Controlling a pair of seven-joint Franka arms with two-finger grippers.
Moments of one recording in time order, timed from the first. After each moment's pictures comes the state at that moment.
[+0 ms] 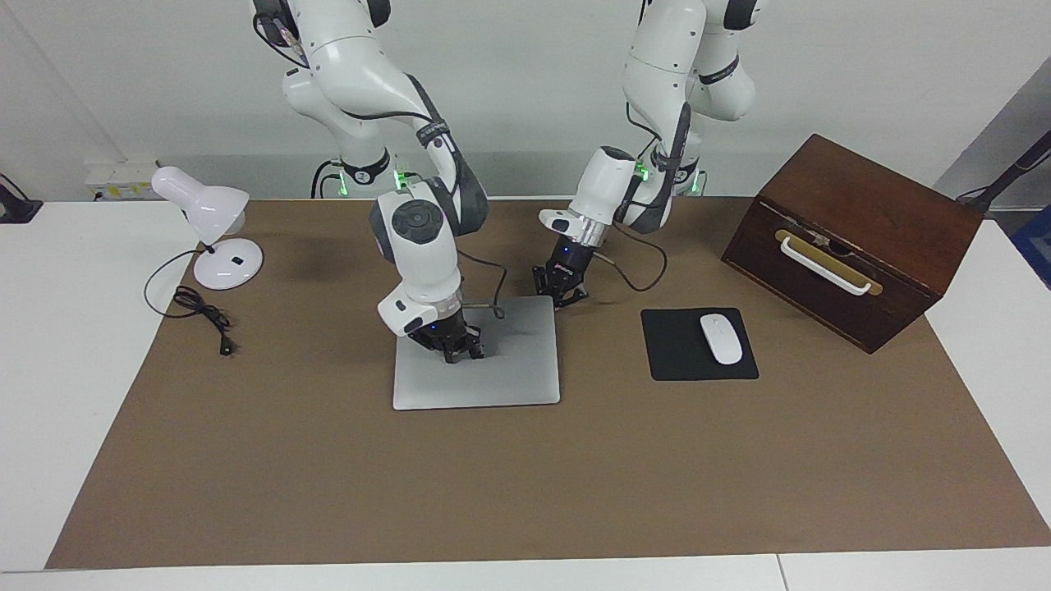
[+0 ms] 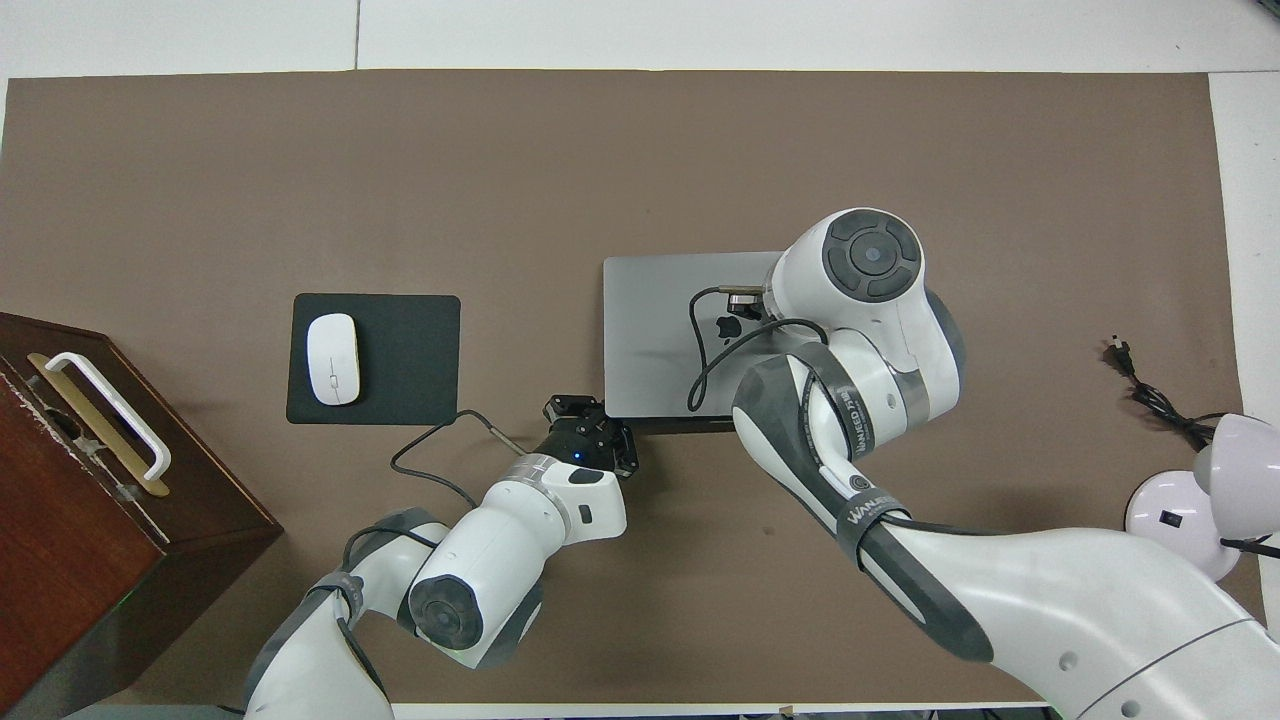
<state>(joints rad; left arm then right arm) -0.69 0.27 -0.08 -2.50 -0.15 3.52 0.22 0.33 0.37 0.06 -1.86 -0.05 2.31 0.57</state>
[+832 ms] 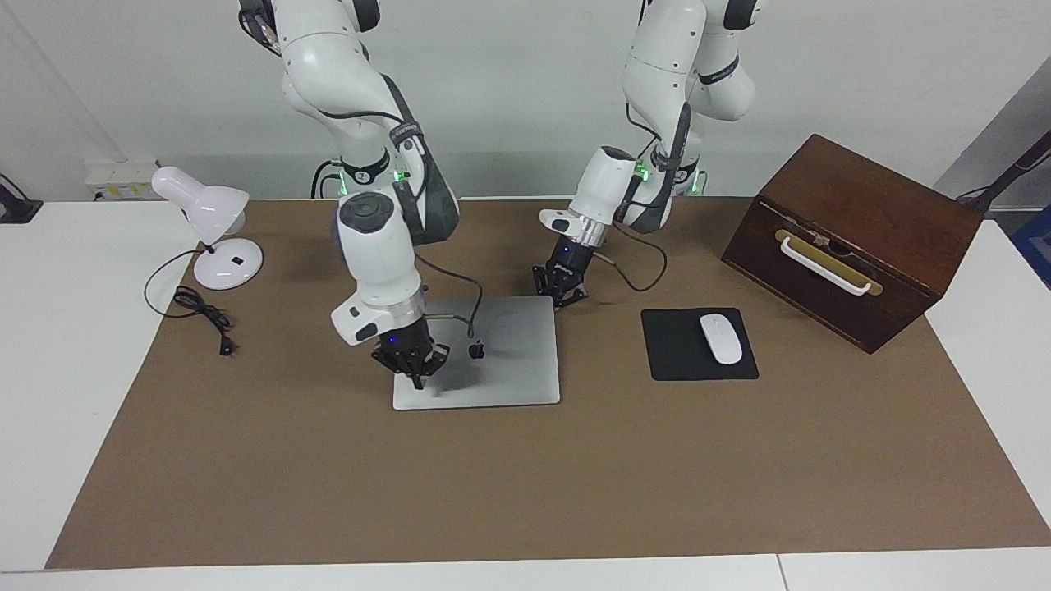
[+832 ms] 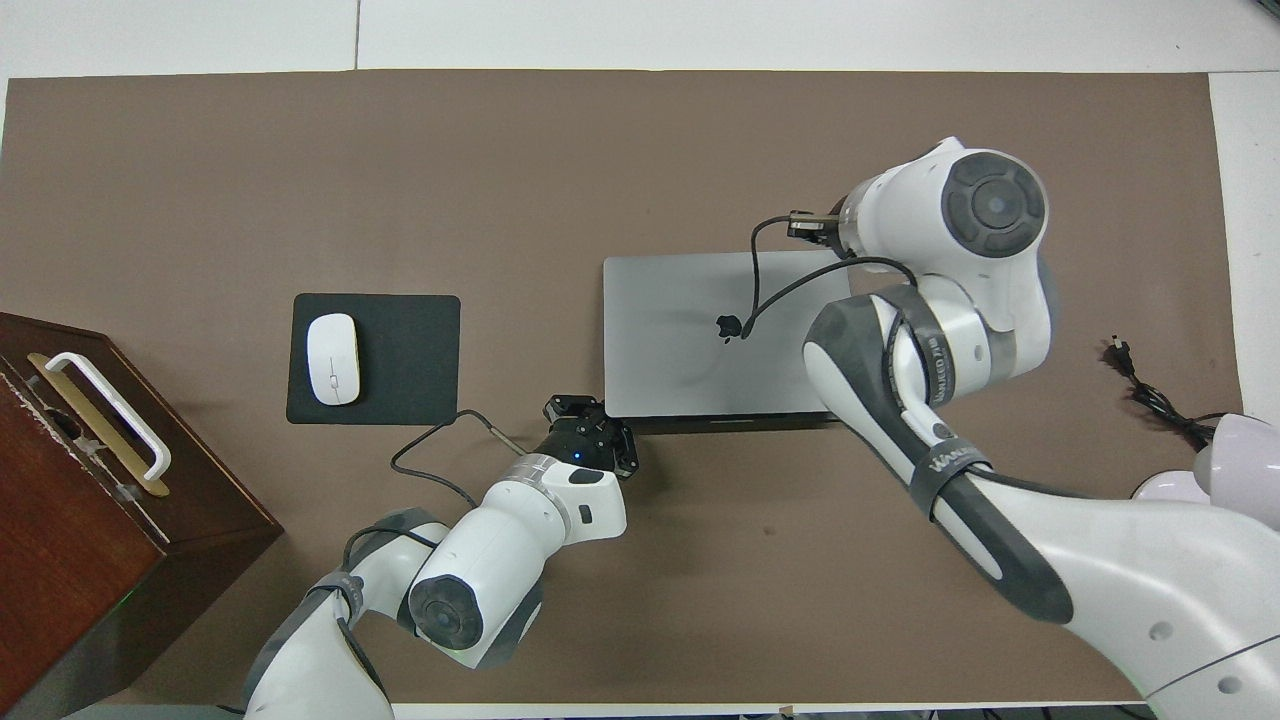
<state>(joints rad) -0.69 0.27 -0.08 -2.50 -0.15 3.52 0.22 0.20 0.37 0.05 -1.76 -0.06 2.39 0.43</state>
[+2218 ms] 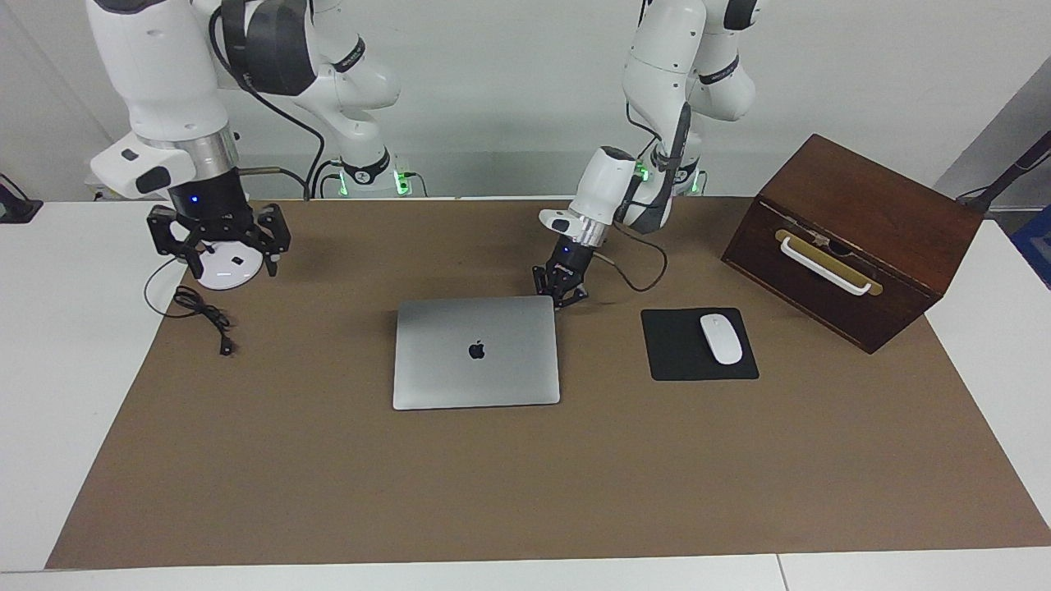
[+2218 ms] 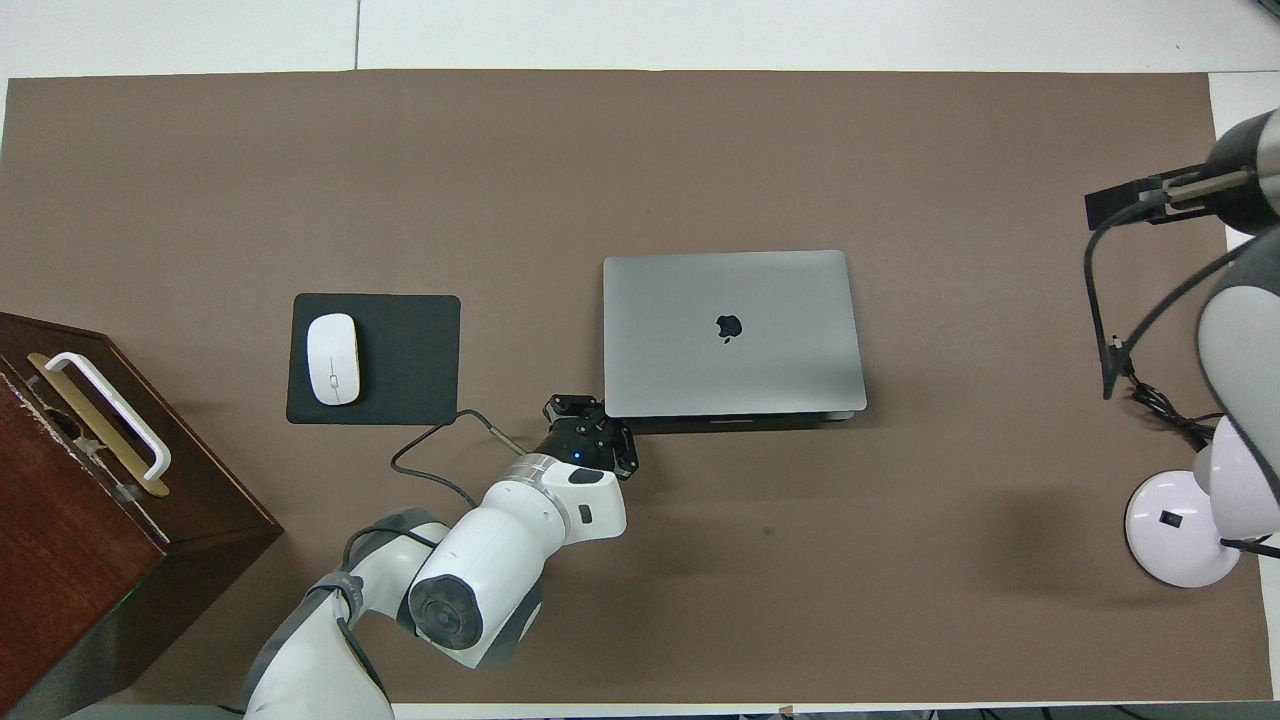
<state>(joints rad) -0.69 0.27 -0.08 -2.50 -0.15 3.51 0.22 -0.02 -0.01 0.04 -1.59 -0.08 1.74 -0.07</state>
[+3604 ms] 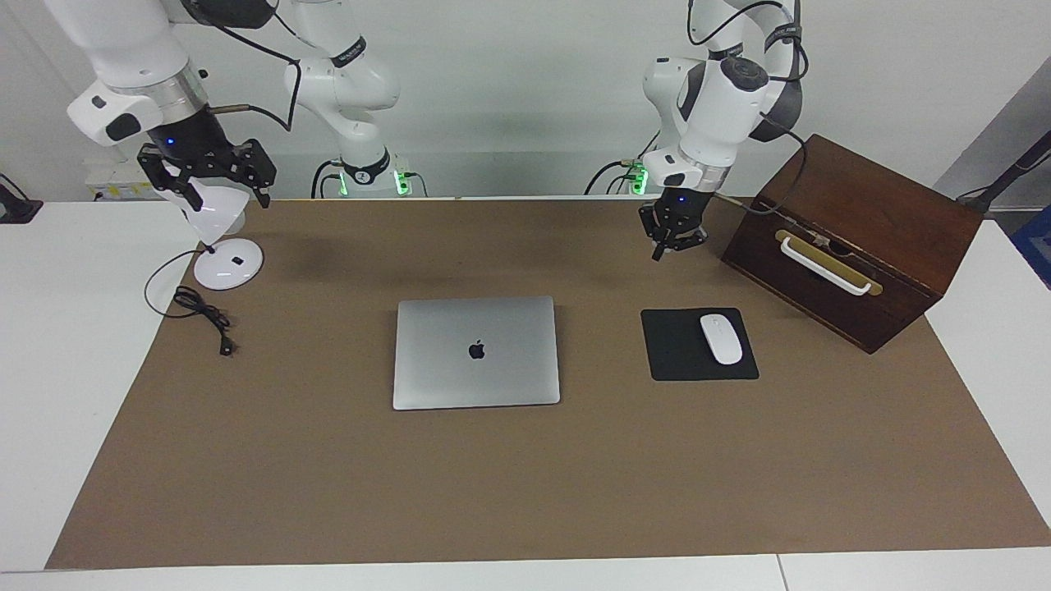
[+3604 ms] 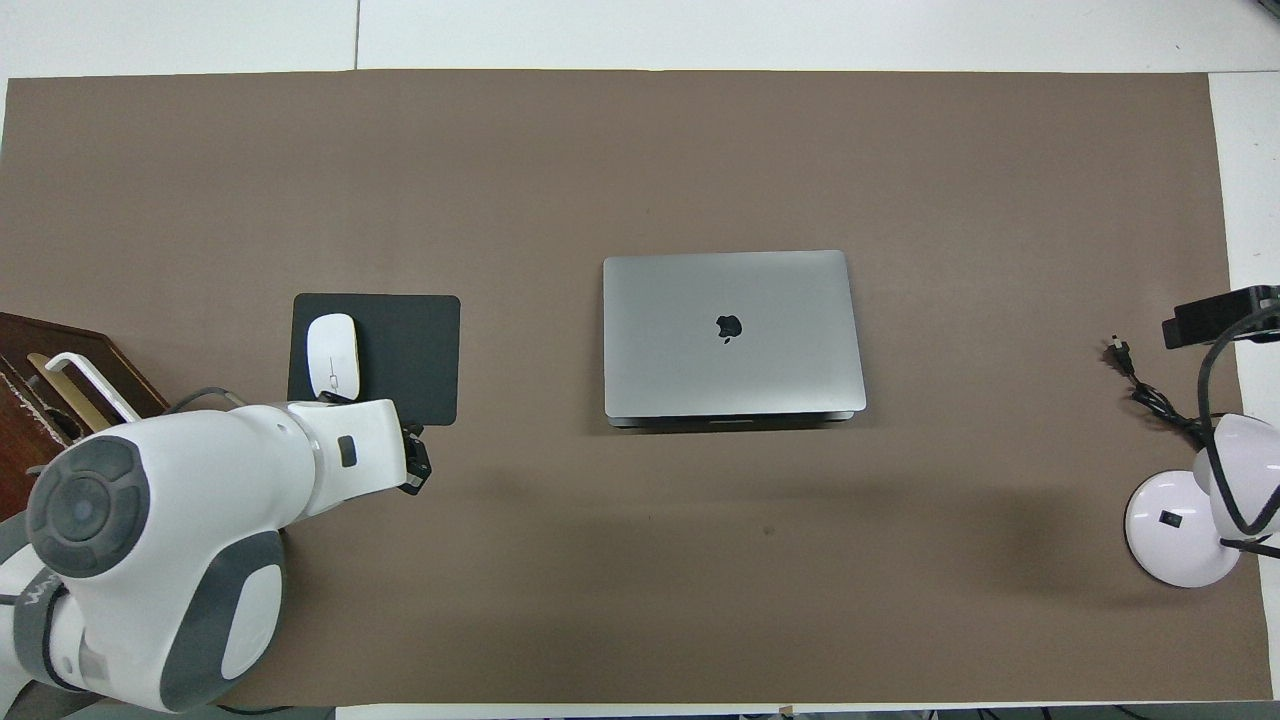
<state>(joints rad) -0.29 -0.32 -0.05 -2.36 -0.15 2.20 0.39 -0.10 -0.08 0.04 -1.62 -0.01 1.52 -0.10</state>
